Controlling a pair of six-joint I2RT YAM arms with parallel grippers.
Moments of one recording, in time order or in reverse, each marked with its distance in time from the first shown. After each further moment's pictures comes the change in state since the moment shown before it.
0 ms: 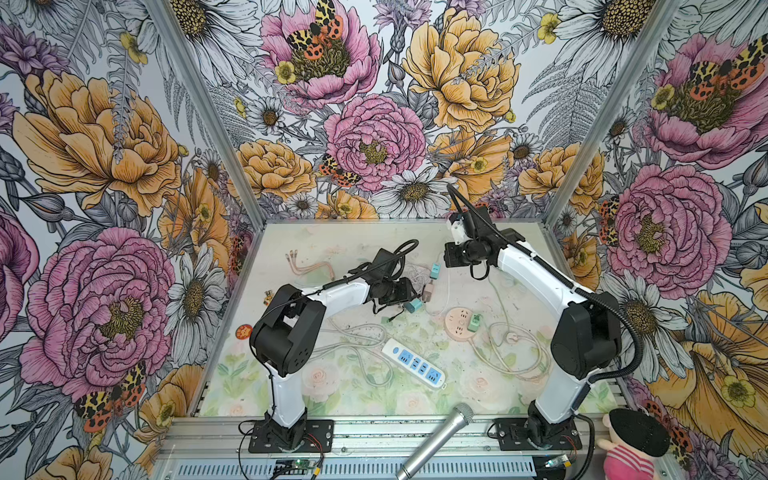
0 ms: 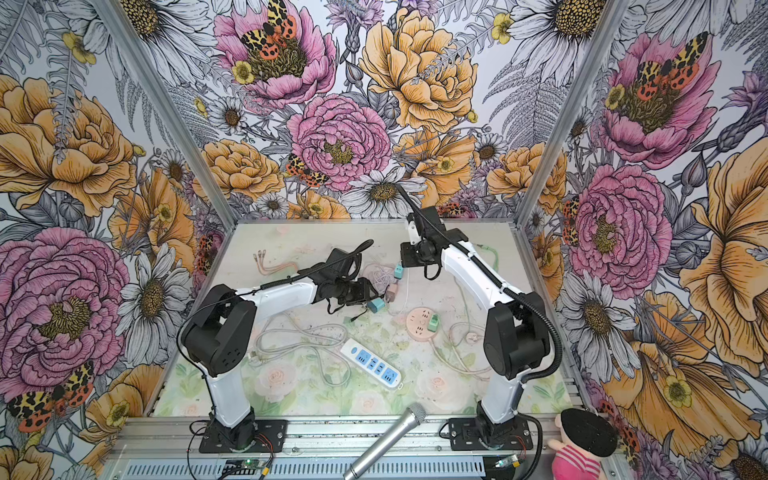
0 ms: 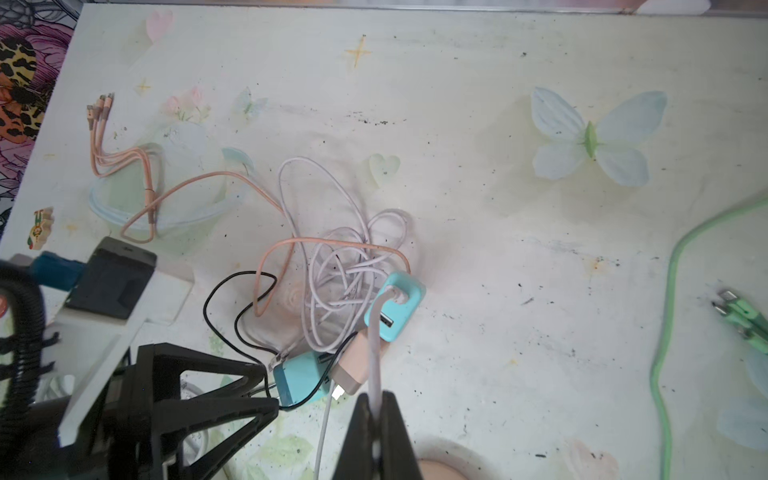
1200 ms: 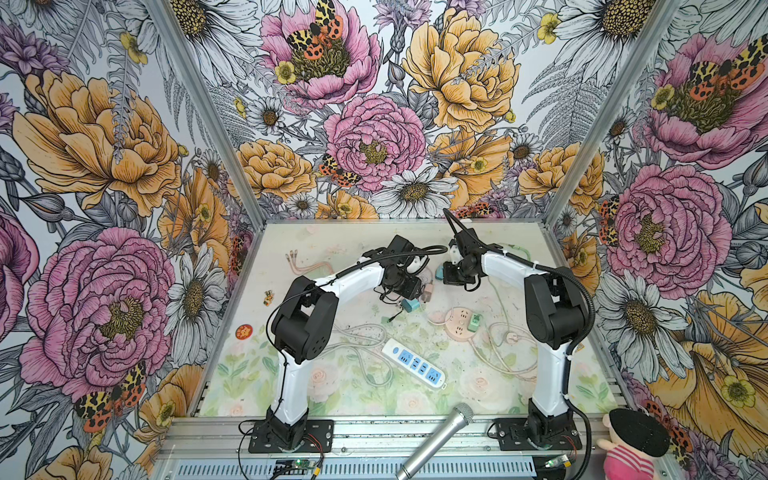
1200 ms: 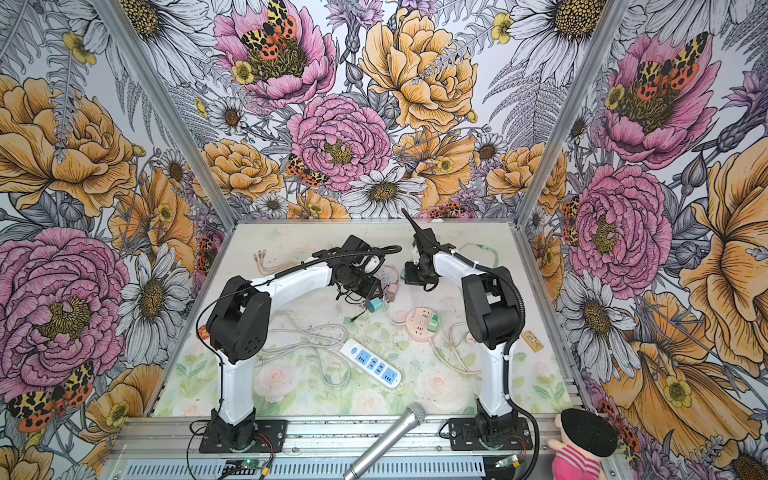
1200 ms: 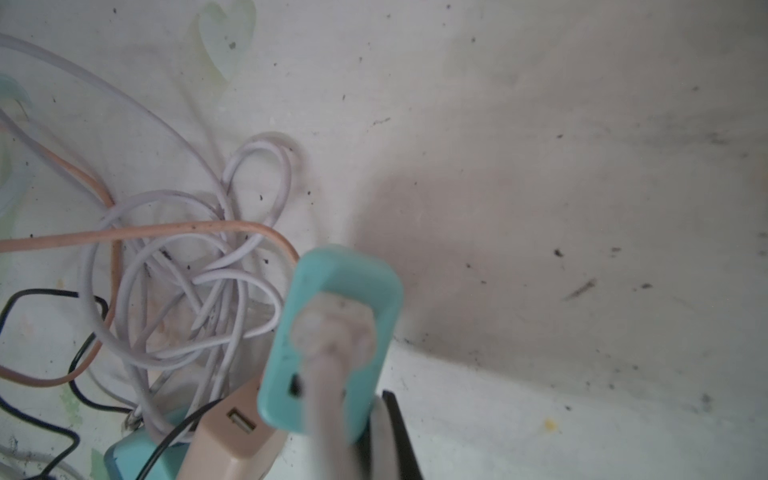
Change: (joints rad) left arm -0.033 0.158 0.330 -0.318 -0.066 0.569; right arm -0.050 0.274 -0.081 0.132 -0.066 0.080
